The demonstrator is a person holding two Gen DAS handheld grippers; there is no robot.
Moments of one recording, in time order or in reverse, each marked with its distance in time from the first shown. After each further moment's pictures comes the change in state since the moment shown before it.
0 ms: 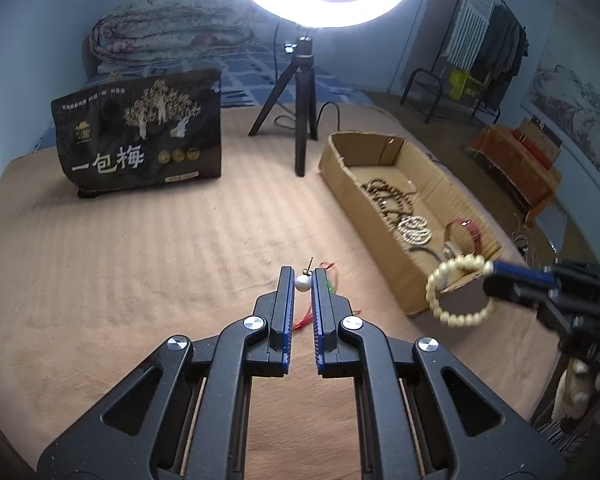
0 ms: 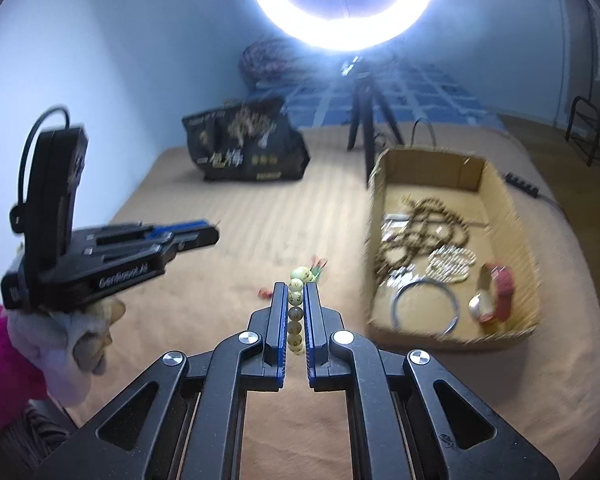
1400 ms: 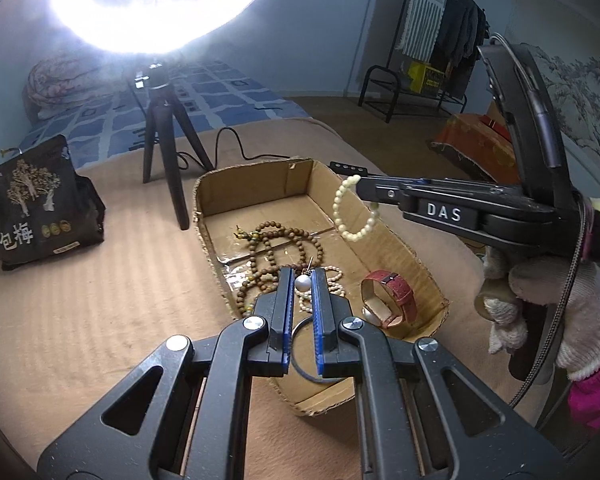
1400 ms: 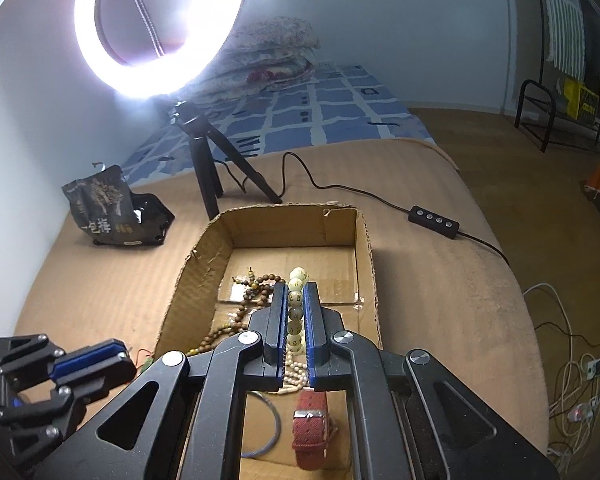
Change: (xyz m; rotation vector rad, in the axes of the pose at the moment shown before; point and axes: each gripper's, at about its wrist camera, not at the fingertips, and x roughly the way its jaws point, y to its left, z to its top) left arm 0.074 -0.132 0.045 0.123 -0.035 -0.073; right arm 0.044 -0.158 0.072 0.113 -0.018 -0.161
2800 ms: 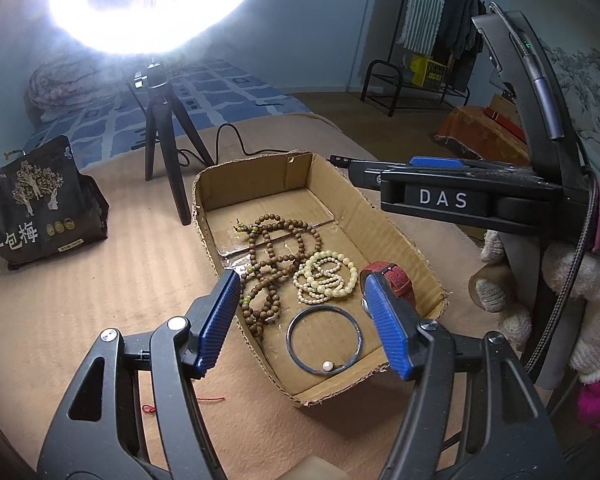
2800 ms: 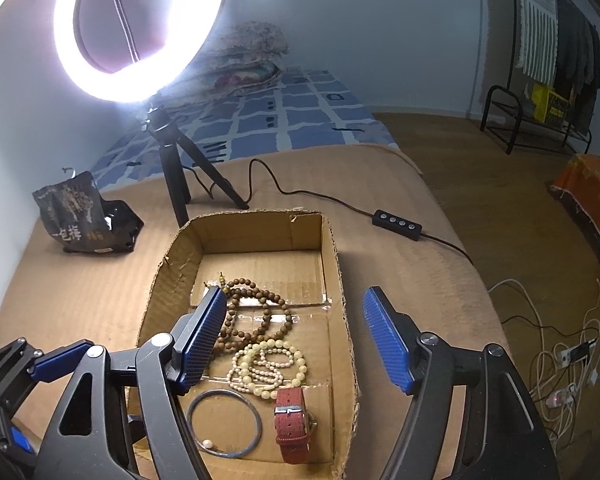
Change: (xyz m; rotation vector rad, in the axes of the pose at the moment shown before) left arm -0.005 -0.007 -0.003 0.021 0.010 0.027; right arm -0.015 0.008 0.002 0.011 -0.018 -0.155
